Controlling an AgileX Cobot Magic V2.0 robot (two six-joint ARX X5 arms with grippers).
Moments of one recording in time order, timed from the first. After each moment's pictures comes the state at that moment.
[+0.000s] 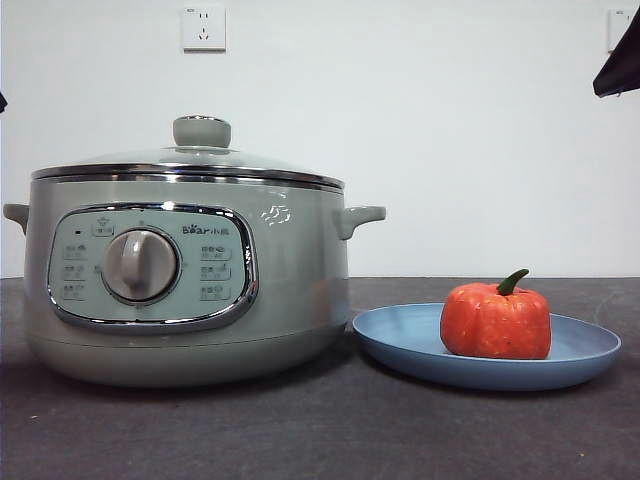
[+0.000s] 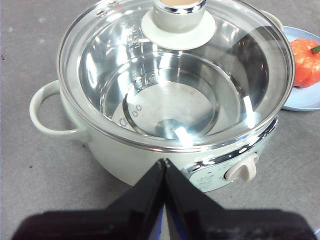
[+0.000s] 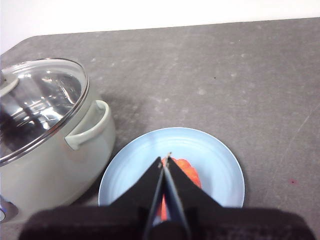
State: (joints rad) left arm -0.49 0.62 0.66 -0.63 -0.03 -0.01; right arm 0.65 0.55 0.49 -0.29 0.29 0.25
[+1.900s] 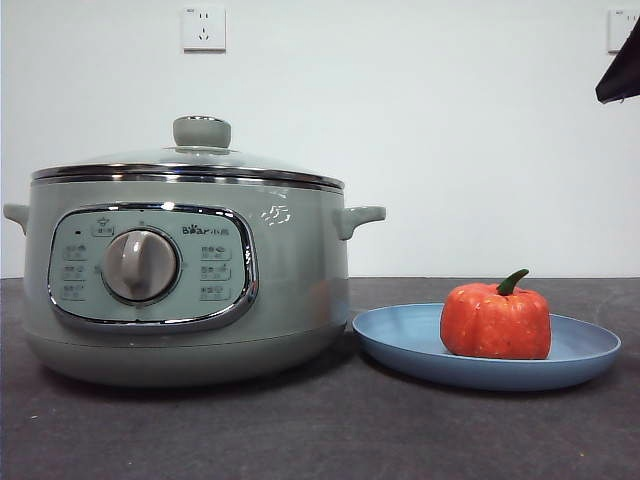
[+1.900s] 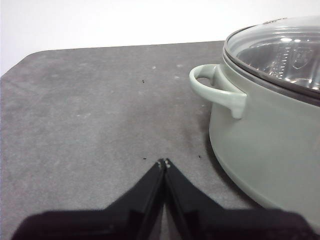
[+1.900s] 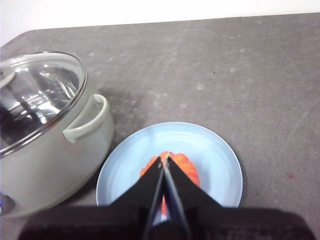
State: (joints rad) left arm -0.03 0.00 0.03 -0.22 0.00 0.02; right arm 0.65 0.55 0.49 -0.32 0.29 0.25
